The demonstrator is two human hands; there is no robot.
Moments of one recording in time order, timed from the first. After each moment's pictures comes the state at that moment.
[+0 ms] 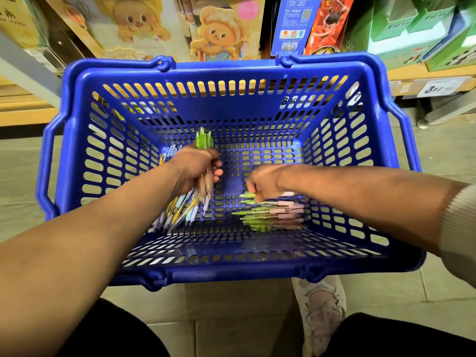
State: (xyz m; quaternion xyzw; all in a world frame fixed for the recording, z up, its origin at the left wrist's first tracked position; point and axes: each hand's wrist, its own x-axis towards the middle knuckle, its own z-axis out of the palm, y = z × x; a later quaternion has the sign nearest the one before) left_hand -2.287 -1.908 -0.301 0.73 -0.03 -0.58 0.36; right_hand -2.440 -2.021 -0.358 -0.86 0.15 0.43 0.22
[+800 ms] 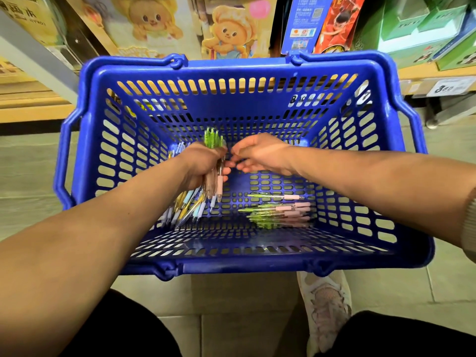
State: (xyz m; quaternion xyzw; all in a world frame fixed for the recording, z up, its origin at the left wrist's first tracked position) left_hand -2.289 -1.904 -0.297 0.72 -0.02 -0.58 0.37; right_hand -2.408 -2.025 -0.343 -0.58 0.40 0.12 0.70
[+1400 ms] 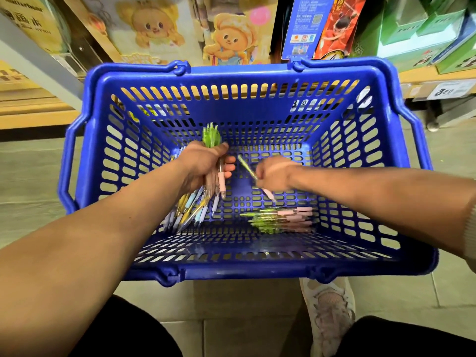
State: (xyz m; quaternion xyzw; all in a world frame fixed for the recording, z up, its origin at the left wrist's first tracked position) left_hand -2.282 -1.907 -0.296 0.70 -0.02 -0.57 0.43; right_hand -2.433 -2.019 -0.352 -0.86 0.30 0.33 0.27
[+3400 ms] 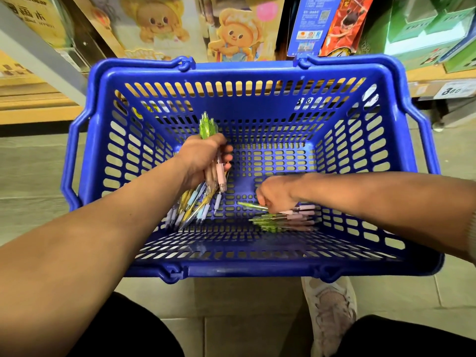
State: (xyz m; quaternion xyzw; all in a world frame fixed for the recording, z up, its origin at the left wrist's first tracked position) left_hand -2.279 -1.906 -0.293 0.69 -0.01 -0.55 0.47; right_hand -2.444 -2.001 -0.354 -0.86 0.15 0.43 0.23
